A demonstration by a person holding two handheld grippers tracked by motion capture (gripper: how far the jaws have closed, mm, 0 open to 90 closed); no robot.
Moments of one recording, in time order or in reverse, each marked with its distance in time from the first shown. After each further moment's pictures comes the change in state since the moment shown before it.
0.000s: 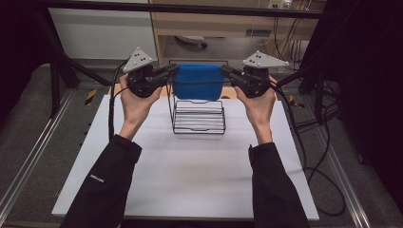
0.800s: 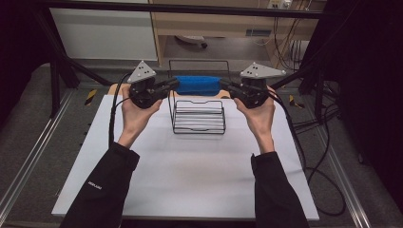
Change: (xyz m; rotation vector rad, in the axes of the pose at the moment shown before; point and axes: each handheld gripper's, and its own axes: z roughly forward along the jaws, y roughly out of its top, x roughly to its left) left arm -0.004 -0.030 0.001 0.092 -0.038 -0.006; right arm 0.008 -0.022 -0.004 0.079 0.070 0.022
